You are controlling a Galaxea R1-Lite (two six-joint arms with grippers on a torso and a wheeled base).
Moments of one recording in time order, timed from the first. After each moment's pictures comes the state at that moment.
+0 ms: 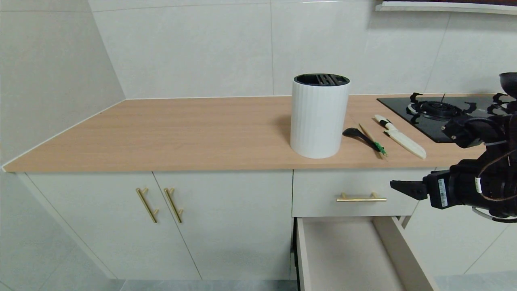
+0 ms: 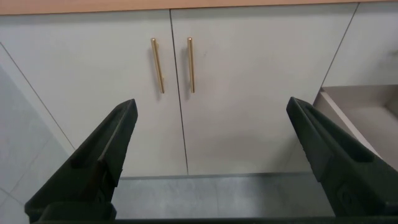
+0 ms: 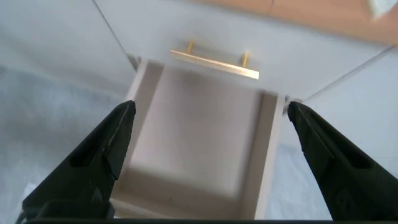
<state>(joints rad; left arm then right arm) 0.00 0.00 0.00 0.00 -0.02 0.01 0.34 1.40 -0.81 -0.11 -0.10 0.01</state>
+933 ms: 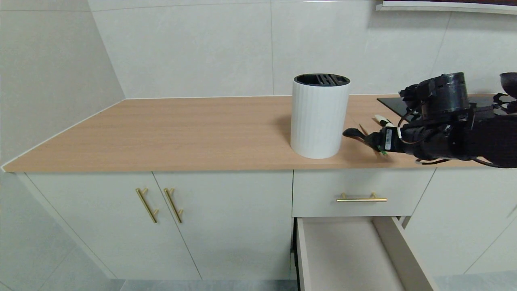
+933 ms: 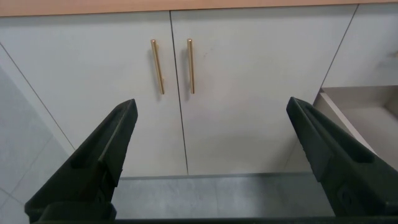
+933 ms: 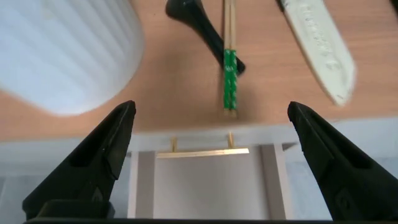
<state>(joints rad) 0.00 0.00 0.00 0.00 -0.02 0.01 0.32 1.79 -1.27 -0.06 -0.31 0.24</state>
